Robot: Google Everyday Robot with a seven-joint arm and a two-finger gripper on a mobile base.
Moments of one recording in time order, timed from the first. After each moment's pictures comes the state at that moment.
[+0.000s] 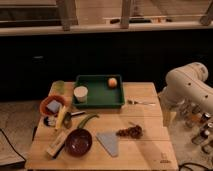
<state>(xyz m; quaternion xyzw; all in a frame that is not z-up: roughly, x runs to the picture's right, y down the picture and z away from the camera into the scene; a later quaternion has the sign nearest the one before) 0.292 0.110 0.681 -0.28 0.02 0.03 0.96</state>
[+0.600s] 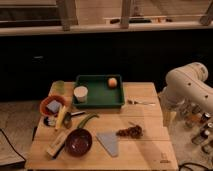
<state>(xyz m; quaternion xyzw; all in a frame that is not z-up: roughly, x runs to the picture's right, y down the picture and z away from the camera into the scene) 0.292 0.115 0.681 -0.28 0.03 0.02 0.96</state>
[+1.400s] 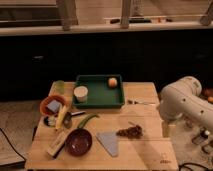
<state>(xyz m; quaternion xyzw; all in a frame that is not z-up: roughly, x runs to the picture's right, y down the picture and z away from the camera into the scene) 0.291 0.175 0.682 -0.31 0.04 0.00 0.95</state>
